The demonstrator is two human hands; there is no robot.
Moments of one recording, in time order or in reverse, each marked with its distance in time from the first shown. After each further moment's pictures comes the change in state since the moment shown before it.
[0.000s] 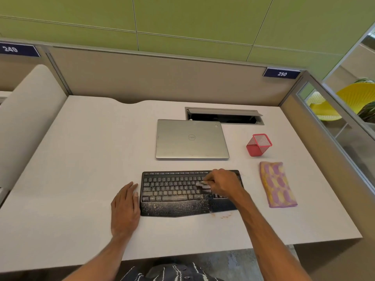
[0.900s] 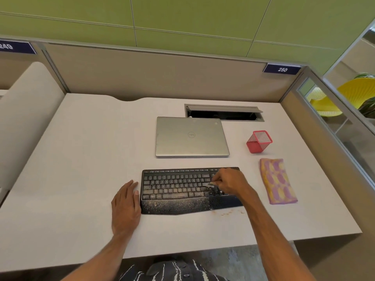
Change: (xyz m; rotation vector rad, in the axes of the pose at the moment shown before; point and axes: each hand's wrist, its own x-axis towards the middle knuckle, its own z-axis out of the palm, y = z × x) left_hand 0.000 -0.001 0.001 0.021 -0.011 0.007; right_hand -0.004 0.025 0.002 0.020 -0.059 0.060
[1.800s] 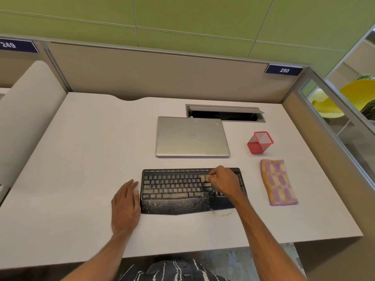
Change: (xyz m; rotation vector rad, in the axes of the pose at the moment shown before) left_hand 0.000 0.001 0.000 -0.010 0.010 -0.003; right_hand 0.000 -0.026 0.012 0.260 0.162 0.190
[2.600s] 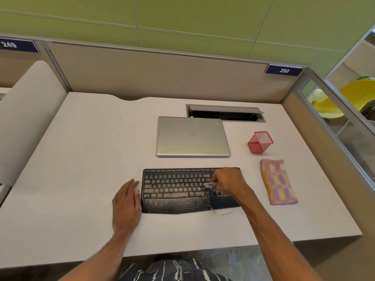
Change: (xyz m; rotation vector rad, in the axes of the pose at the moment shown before) left_hand 0.002 -0.003 0.002 0.005 0.002 0.009; right_hand 0.007 0.011 -0.010 -0.480 -0.083 -0.280
